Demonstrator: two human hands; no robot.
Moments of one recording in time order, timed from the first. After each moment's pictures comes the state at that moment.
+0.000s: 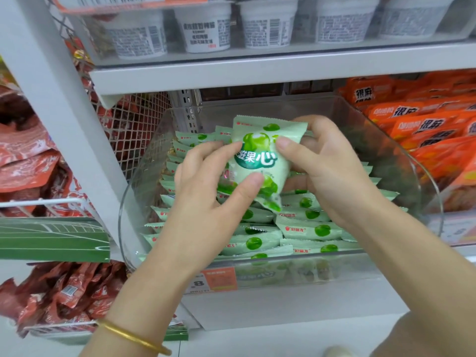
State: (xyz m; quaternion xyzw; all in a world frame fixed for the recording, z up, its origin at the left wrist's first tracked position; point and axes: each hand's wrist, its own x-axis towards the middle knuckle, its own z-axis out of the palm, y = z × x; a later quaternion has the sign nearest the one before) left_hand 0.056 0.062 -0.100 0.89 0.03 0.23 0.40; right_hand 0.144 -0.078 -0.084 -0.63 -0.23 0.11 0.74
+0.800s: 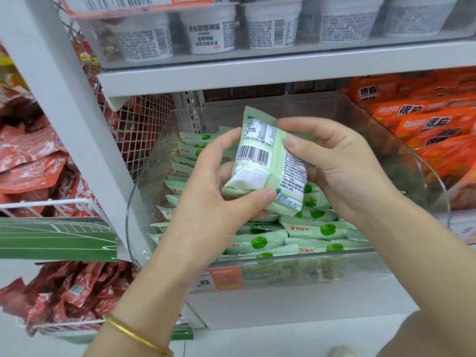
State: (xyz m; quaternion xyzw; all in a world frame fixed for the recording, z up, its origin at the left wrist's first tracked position) left_hand 0.051 0.052 -0.082 0.73 -0.01 0.15 0.67; right_hand 0.151 -0.082 -0.084 -0.60 -0.22 0.11 0.76
